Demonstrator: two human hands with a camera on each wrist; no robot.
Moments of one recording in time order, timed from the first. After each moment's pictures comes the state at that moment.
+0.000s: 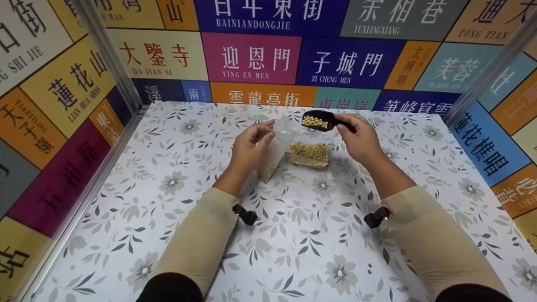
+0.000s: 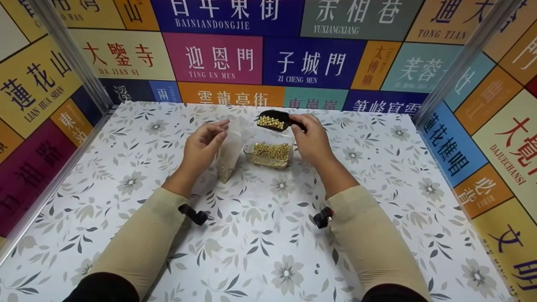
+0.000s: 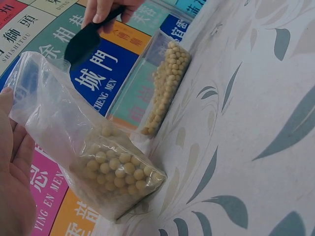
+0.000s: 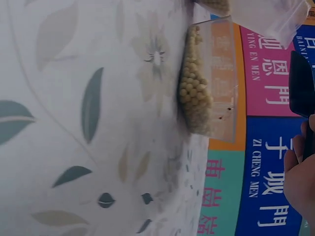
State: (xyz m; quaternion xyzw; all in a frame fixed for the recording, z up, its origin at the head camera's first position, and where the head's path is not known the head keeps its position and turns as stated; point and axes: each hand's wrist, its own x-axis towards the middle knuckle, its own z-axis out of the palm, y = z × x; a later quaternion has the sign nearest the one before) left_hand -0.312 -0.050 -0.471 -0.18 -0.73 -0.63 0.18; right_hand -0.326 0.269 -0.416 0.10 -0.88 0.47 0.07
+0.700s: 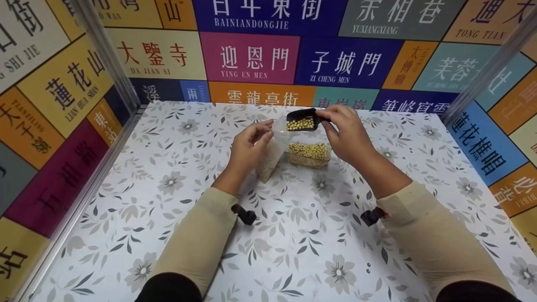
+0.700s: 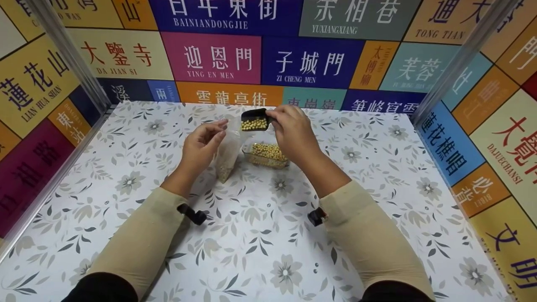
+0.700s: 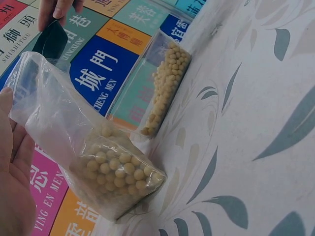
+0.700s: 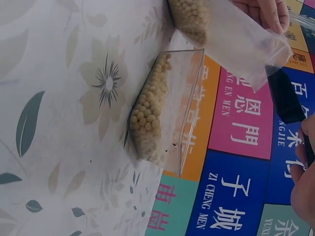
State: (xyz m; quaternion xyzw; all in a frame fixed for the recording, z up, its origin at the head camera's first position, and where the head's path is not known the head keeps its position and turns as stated) left_hand -0.311 -0.049 -0.469 -0.18 -0.73 -0.64 0.18; right_hand -0.305 0.228 -0.380 0.24 -0.91 0.29 0.20
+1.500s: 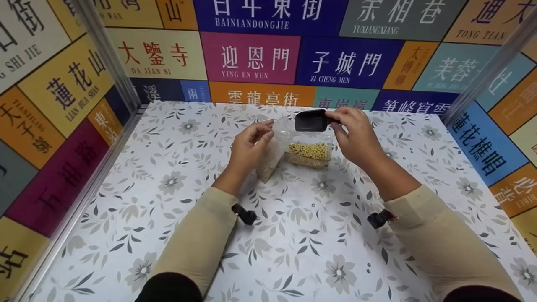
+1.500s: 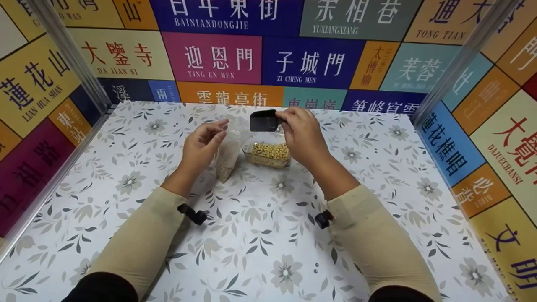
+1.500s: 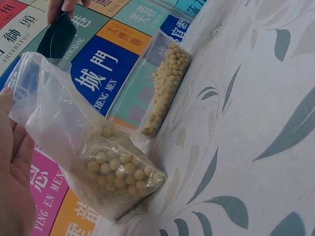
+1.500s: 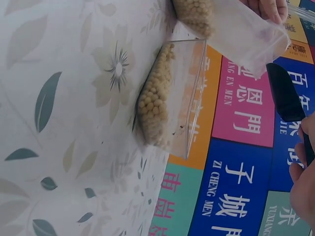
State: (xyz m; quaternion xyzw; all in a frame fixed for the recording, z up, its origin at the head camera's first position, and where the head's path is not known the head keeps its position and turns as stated) left_hand -0.311 -0.049 -0.469 -0.17 -0.73 -0.63 0.18; right_hand -0.304 0.246 -0.385 0.23 -0.90 0.30 0.21
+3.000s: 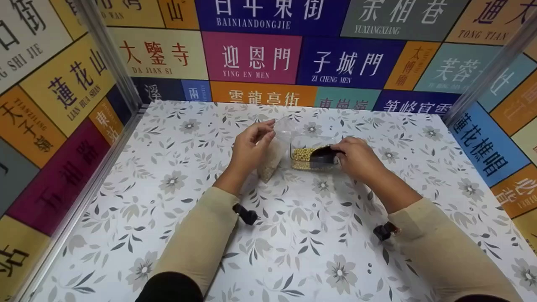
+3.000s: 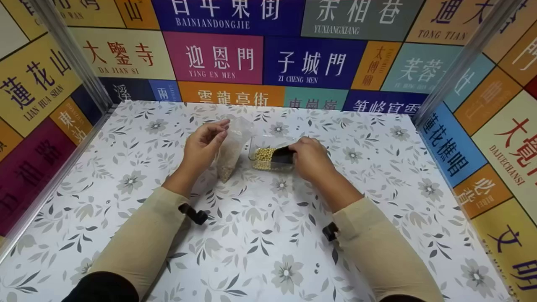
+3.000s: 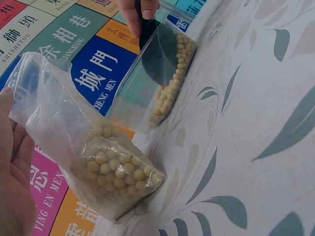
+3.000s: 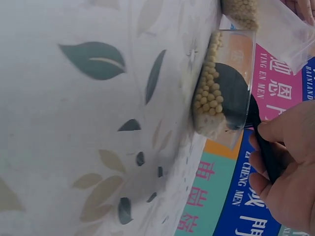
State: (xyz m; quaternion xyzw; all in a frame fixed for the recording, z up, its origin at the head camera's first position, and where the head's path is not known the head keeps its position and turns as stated) left_hand -0.310 -0.051 -0.467 -0.18 -0.74 -0.62 0.18; right_hand -0.295 0.270 -0.429 0.18 -0.97 0.16 0.03
